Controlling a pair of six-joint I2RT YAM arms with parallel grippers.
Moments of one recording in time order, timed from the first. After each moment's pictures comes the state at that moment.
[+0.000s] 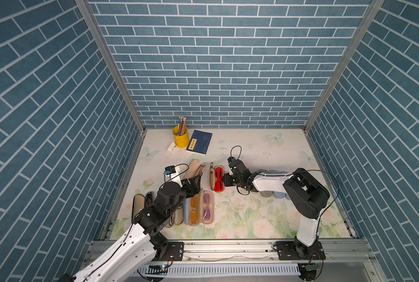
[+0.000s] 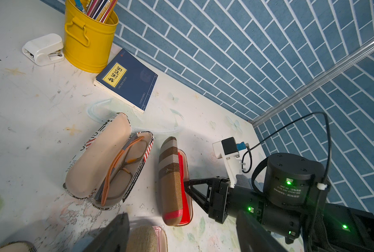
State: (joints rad) left arm -0.65 0.63 0.46 -0.20 -0.21 -0.77; right arm 0.82 1.90 1.01 0.07 -0.08 0.57
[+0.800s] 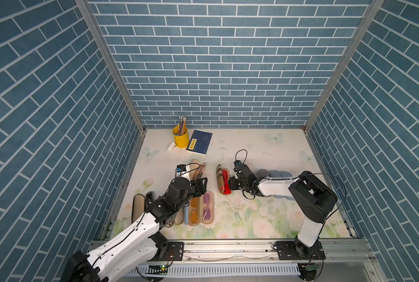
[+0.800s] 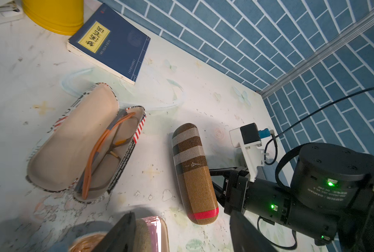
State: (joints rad) left arm -0.68 0.85 0.47 -0.10 -0.13 -0.75; right arm 0.79 1.79 0.86 0.09 0.00 0.57
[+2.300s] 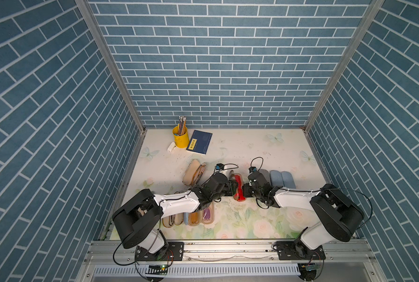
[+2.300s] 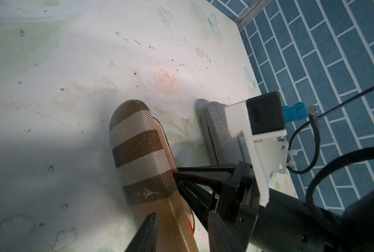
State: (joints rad) left arm -0.91 1.54 0.71 0.26 -0.04 -0.84; right arm 0.75 1.55 0.59 0.11 0.06 0.58
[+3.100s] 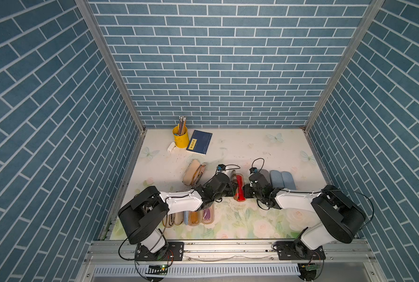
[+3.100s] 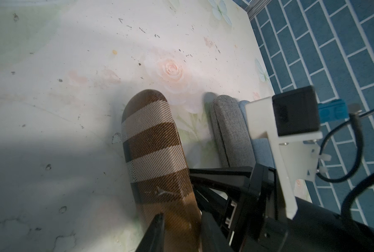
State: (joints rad) left arm -0.92 1.60 0.74 0.25 -0.04 -0.83; right arm 0.75 1.54 0.56 0.13 0.06 0.58
